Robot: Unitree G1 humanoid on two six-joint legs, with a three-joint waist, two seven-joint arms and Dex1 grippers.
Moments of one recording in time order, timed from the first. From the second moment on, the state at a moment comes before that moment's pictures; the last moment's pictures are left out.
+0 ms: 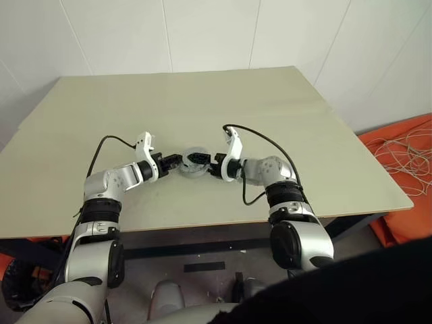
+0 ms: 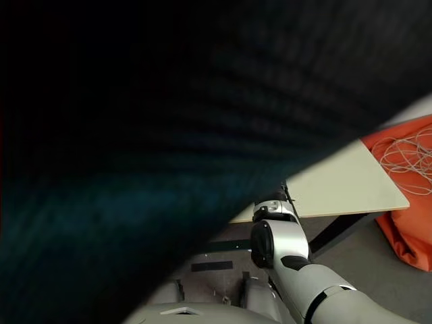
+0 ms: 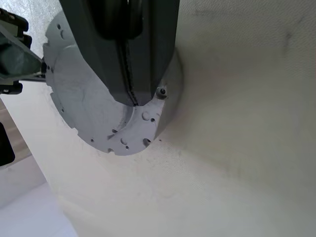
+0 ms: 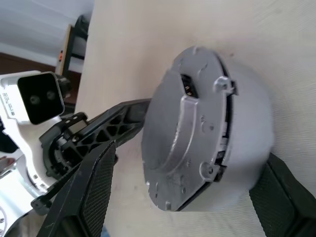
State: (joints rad) left arm -0.63 0.29 0.24 0.48 -0.53 0.91 -0.58; right arm -0.87 0.11 -0.33 0.70 0.44 1.04 0.40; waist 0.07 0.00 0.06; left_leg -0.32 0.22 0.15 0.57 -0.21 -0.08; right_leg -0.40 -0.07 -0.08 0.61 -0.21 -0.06
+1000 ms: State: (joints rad) left arm -0.63 0.27 0.23 0.48 -0.53 0.90 -0.61; right arm -0.95 0.11 -0.42 0.90 0.52 0.78 0.23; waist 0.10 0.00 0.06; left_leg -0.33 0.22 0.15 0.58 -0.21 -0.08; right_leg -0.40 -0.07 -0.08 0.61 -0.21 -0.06
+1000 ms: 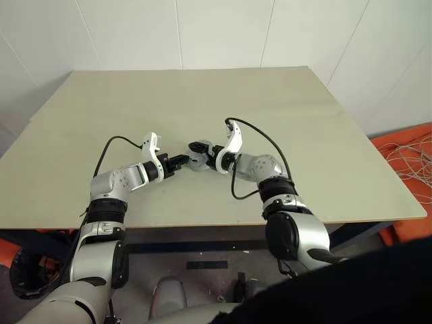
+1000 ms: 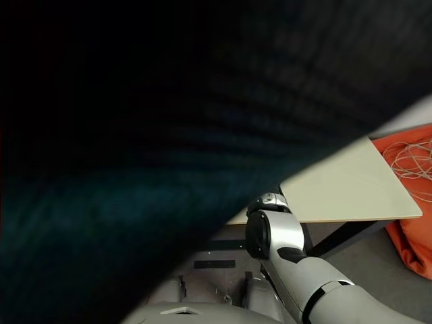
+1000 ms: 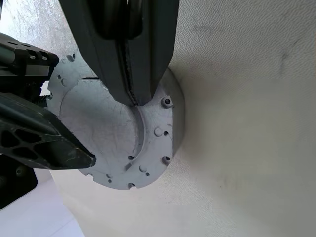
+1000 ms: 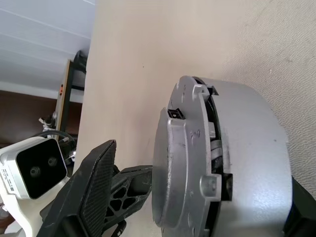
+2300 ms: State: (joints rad) left arm -0.58 0.25 0.37 0.41 -0.71 0.93 -0.63; right arm -1.07 0.04 -0.67 1.03 0.72 0.73 0.17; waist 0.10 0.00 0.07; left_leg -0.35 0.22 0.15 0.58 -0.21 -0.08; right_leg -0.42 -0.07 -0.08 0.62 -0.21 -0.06
